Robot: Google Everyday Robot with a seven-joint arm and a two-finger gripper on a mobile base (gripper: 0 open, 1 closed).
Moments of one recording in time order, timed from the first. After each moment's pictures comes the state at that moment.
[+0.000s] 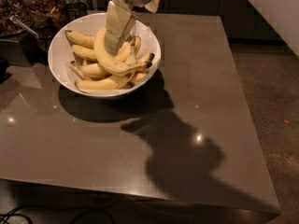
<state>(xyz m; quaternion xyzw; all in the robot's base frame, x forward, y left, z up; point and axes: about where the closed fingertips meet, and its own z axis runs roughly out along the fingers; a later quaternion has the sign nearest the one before) 0.564 0.027 1.022 -0.48 0.85 -0.02 0.19</state>
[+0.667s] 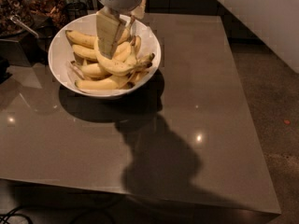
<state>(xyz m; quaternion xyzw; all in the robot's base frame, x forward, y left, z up) 0.561 0.050 1.016 -0.50 0.84 -0.06 0.20</state>
